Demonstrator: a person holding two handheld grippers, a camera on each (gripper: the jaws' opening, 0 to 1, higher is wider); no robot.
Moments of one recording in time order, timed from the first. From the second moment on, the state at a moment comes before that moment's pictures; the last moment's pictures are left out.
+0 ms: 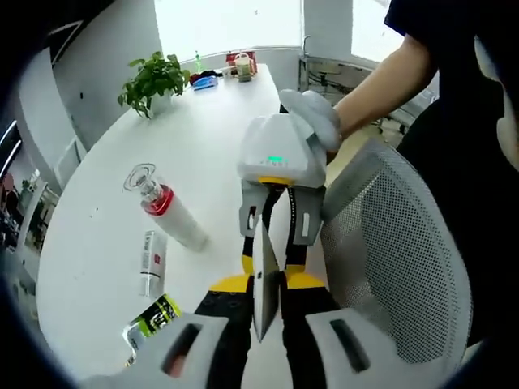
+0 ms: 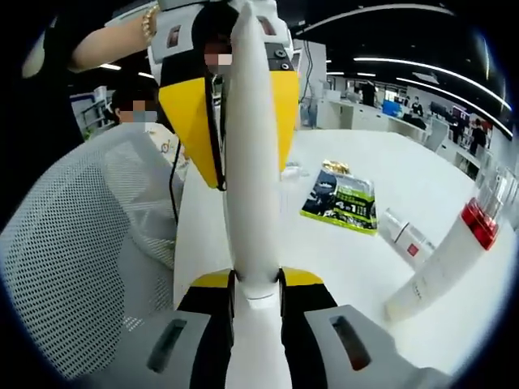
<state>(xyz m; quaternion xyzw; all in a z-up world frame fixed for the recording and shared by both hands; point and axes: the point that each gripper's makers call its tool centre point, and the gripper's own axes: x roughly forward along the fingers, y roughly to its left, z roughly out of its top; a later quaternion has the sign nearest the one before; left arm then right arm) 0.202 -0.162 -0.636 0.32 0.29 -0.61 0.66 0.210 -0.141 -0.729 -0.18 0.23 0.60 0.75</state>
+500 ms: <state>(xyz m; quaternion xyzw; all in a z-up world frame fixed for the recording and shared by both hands) 0.251 -0.170 -0.636 0.34 0.27 -0.61 0.66 0.253 -0.154 -0.727 -0.17 0.23 0.56 0.78</state>
